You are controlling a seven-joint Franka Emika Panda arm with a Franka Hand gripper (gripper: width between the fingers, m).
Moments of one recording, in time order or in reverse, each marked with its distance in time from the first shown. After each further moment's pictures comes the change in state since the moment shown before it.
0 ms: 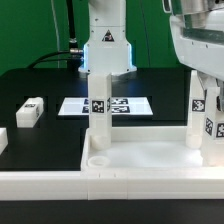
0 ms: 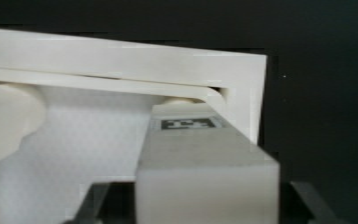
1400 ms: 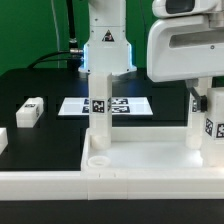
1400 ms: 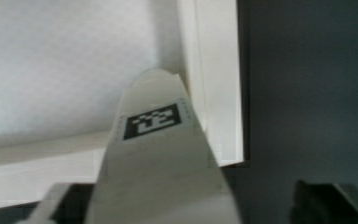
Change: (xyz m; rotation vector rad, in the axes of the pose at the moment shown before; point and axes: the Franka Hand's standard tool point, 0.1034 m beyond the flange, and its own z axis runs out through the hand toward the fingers) arm -0.012 -0.002 0.004 -0.055 0.066 -1.359
